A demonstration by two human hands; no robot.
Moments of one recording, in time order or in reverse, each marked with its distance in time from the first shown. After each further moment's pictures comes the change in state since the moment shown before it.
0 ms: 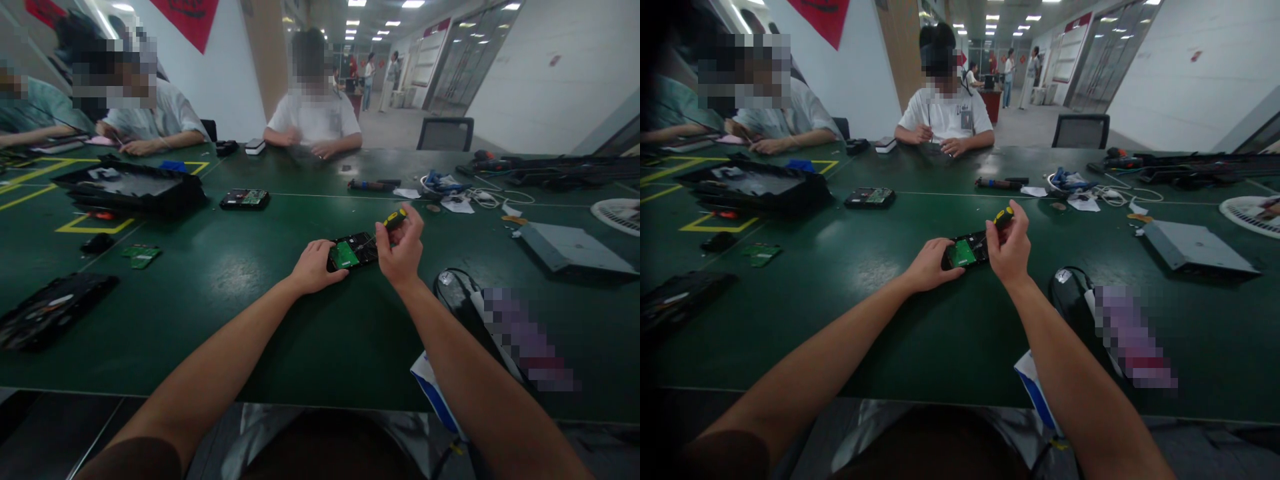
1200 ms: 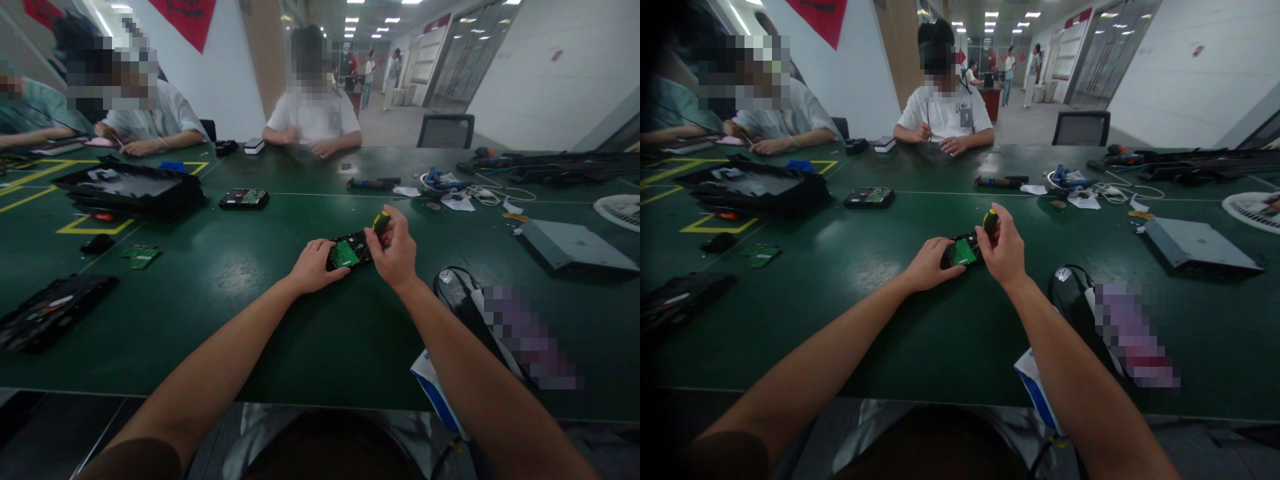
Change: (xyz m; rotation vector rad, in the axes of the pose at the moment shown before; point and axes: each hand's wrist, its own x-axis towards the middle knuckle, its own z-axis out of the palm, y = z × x) left_hand 0.000 -0.002 0.002 0.009 -0.001 0.028; right_hand -0.001 -0.005 -0.005 -0.055 -0.138 -0.030
